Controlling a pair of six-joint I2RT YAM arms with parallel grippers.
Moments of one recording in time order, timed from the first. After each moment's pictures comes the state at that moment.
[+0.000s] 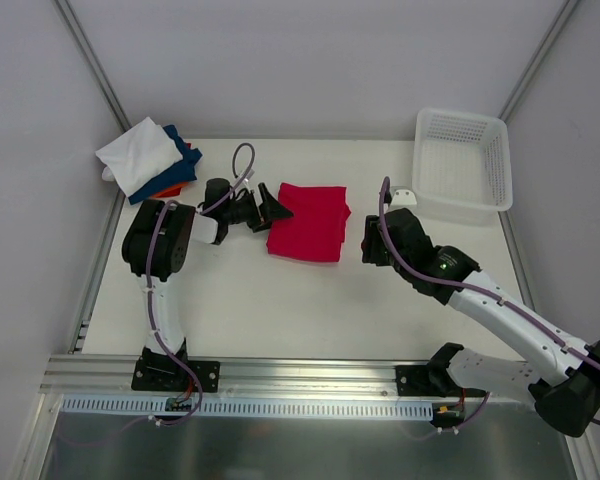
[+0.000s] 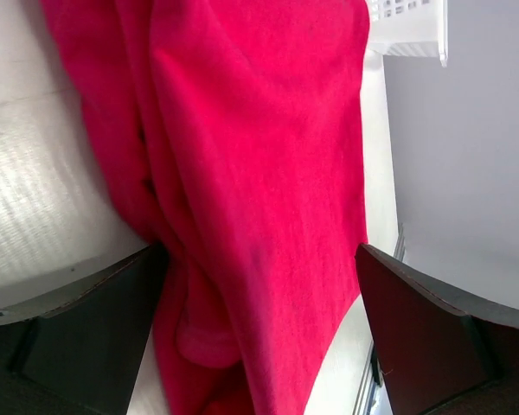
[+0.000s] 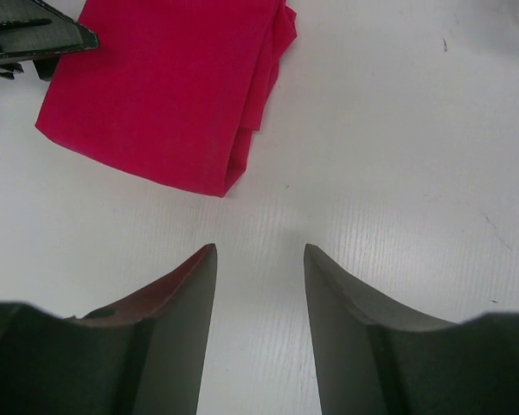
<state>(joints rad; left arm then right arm) -0.20 2.07 0.98 0.64 0.83 -0.80 0.78 1.04 0.95 -0.60 0.41 0.48</state>
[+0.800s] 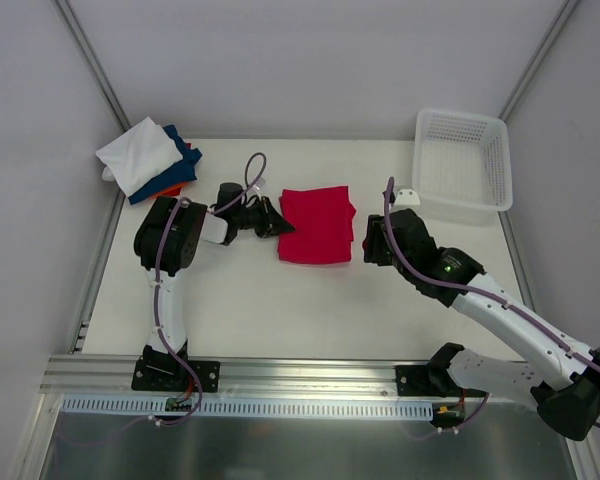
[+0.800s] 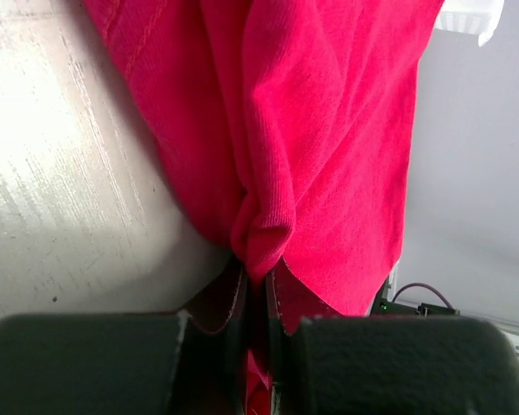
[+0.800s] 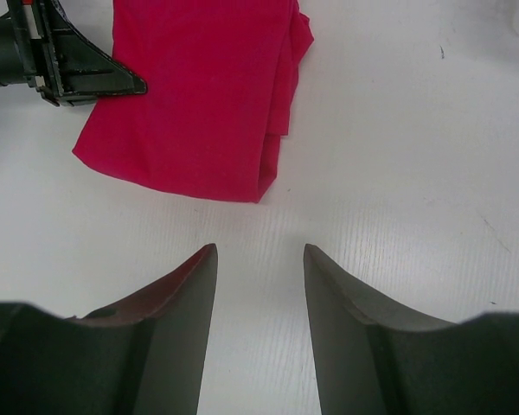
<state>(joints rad) -0.26 2.16 1.03 0.57 0.83 -0.83 0.78 1.02 0.95 -0.60 0.42 0.48</state>
